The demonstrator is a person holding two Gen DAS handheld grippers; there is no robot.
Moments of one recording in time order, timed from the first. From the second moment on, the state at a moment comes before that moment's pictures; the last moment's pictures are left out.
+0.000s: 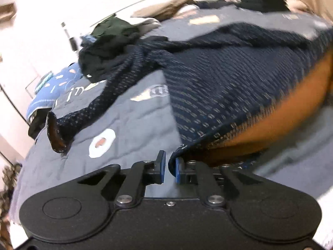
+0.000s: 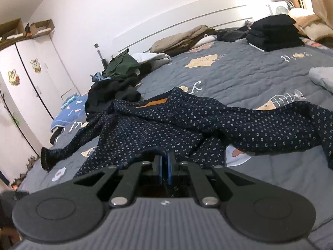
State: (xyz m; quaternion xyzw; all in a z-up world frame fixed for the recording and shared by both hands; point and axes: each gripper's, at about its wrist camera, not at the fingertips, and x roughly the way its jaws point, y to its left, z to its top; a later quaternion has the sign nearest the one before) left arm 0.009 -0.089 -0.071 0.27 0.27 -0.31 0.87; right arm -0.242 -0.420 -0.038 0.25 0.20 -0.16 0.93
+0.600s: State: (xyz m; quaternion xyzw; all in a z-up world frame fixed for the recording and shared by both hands) left arm 0.042 -0.076 -0.072 0.16 0.40 -0.31 0.85; right arm -0.224 -0.395 -0.063 0.17 0.31 -0.16 0.92
